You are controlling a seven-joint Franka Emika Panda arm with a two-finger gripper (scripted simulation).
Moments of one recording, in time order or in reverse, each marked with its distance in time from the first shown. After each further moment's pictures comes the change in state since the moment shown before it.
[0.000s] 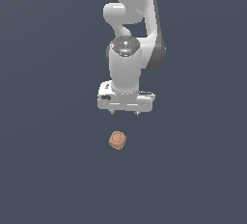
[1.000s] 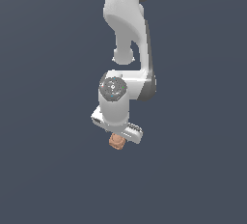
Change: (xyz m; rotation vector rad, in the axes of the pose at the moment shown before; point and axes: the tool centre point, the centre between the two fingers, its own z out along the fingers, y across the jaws) arm 0.059 0.027 0.079 -0.008 -0.023 0.368
